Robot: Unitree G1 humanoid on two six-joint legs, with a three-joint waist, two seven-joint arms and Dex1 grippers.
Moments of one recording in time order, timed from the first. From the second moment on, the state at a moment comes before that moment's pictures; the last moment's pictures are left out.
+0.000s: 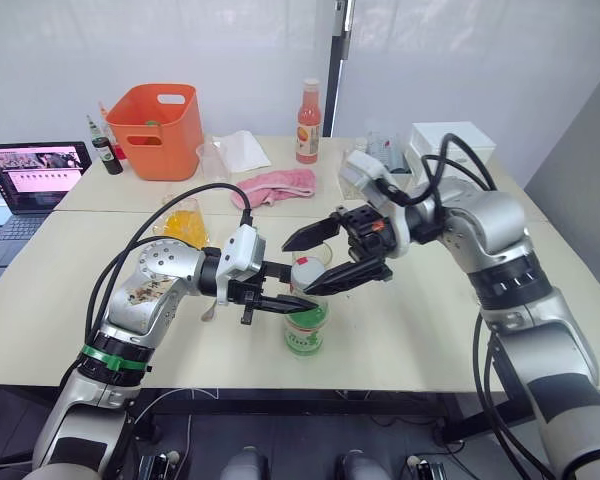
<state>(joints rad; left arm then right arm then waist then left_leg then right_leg) -0.66 0.60 -0.17 -0.04 -0.47 0.24 -1.36 -1.06 -0.56 0.23 0.10 0.64 0.81 1.49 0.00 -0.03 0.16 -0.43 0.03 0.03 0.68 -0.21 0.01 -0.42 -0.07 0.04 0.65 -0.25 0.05</state>
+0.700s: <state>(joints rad) -0.69 0.59 -0.18 0.01 -0.47 0.26 -1.36 -0.66 -0.43 -0.14 -0.78 0.87 1.32 0.45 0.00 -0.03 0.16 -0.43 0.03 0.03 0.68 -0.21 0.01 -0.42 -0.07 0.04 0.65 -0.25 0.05</state>
